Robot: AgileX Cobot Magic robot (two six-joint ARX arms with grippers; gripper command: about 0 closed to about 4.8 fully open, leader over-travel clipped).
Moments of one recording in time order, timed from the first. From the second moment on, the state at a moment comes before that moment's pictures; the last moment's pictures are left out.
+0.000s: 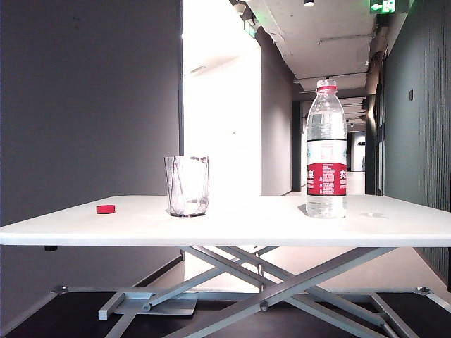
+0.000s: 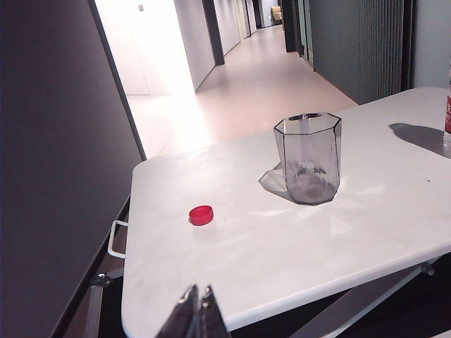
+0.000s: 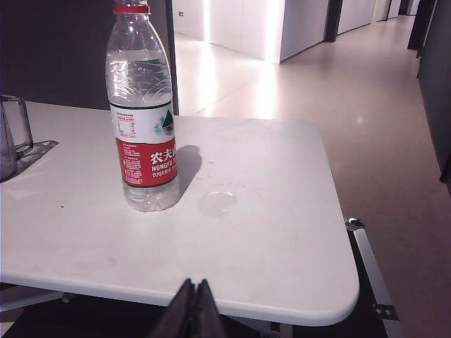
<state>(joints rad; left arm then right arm) -0.04 0.00 0.01 0.05 0.25 0.20 -0.01 0.00 0.01 -0.02 -0.07 -0.03</state>
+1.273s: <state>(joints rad) -0.04 0.00 0.01 0.05 0.25 0.20 0.00 0.23 0.16 0.12 -0.26 0.05</state>
